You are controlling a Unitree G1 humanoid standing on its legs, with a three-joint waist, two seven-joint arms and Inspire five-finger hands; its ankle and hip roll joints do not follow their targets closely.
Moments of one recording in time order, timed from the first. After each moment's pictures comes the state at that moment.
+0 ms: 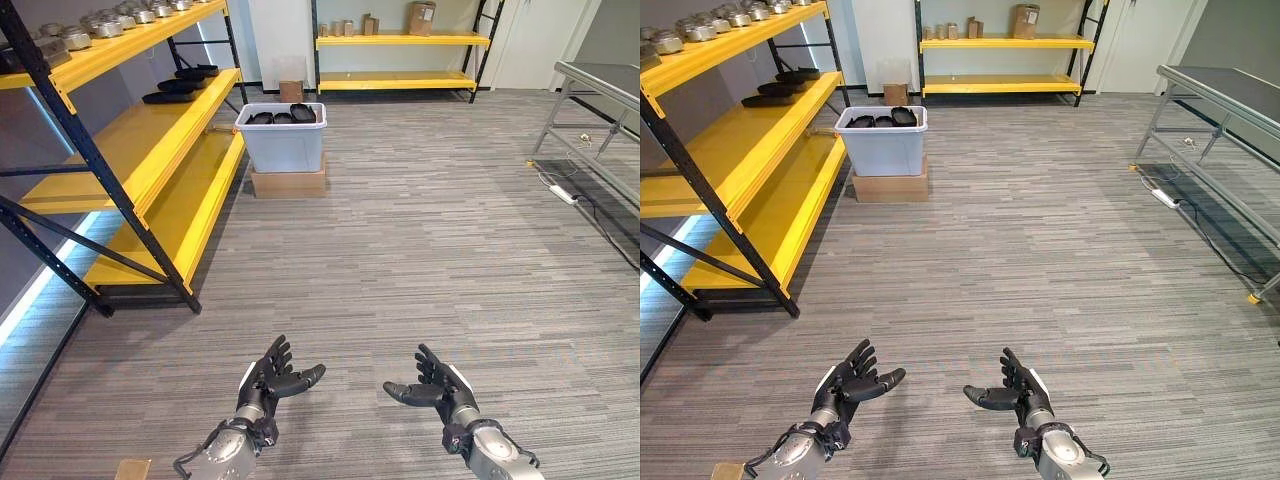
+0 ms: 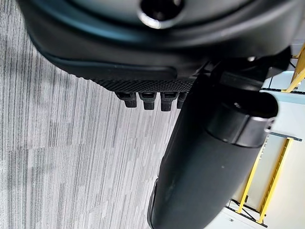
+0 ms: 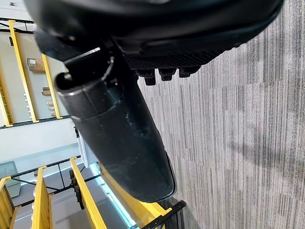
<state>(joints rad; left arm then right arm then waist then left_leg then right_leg) 0.15 0.34 -0.31 0.36 -0.66 -0.11 0.05 0.11 -0.40 0.41 0.37 0.58 -0.07 -0.10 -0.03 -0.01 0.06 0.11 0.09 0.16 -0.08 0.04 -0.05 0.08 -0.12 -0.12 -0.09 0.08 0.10</state>
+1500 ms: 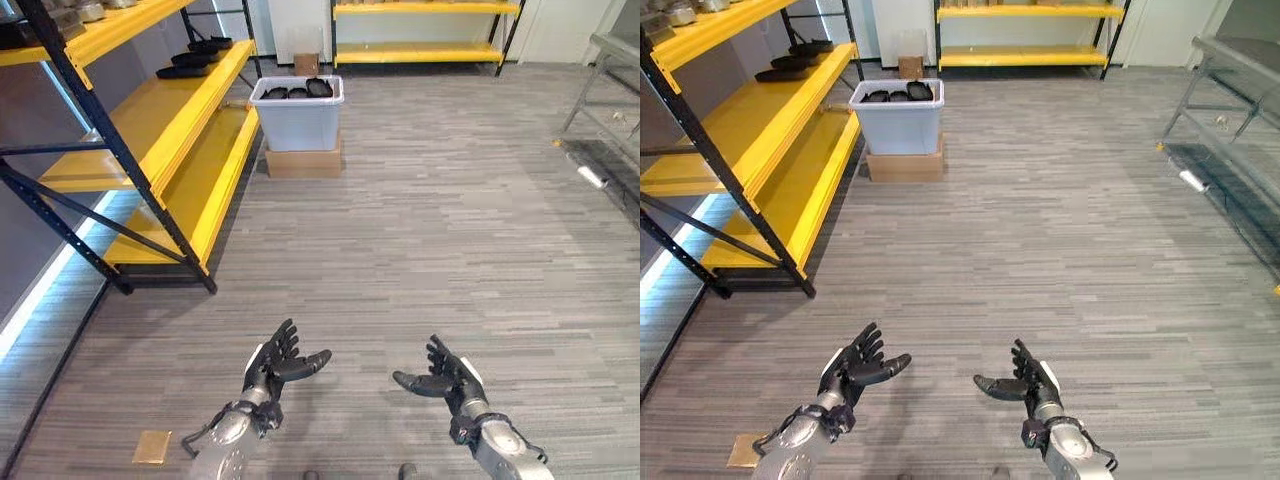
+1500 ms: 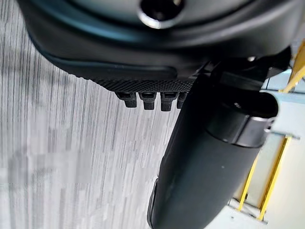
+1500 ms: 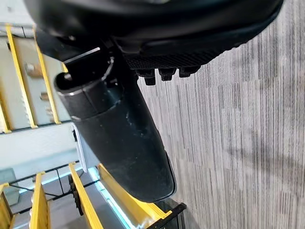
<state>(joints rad) 0.03 0.34 -0.34 0.37 -0.66 -0.12 0.03 0.11 -0.42 0.34 0.37 0.58 -0.11 -0.11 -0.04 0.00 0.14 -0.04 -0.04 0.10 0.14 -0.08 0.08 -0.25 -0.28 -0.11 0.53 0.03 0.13</state>
